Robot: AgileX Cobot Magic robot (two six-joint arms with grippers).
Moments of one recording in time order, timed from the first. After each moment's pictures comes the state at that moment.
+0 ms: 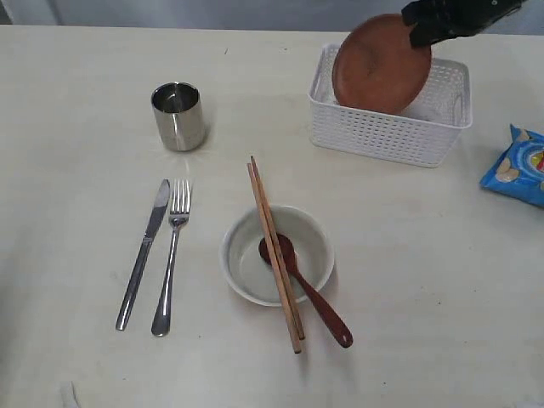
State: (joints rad) left arm -0.07 0.00 0.00 0.11 0.32 -0.07; right arm 0.03 1.98 -1.55 0.51 0.74 -0.67
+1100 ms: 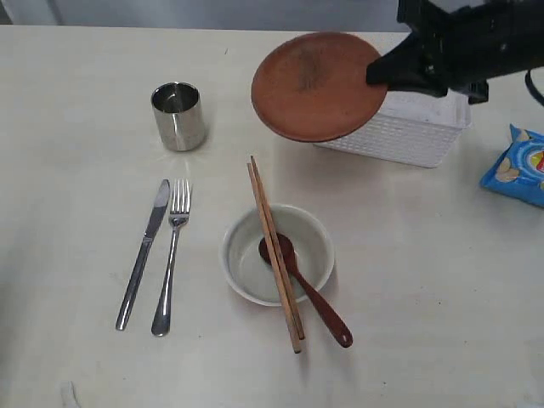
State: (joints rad) left arm -0.07 0.00 0.00 0.11 0.32 -0.07; right arm 0.03 1.64 -0.99 1.17 0.87 -0.77
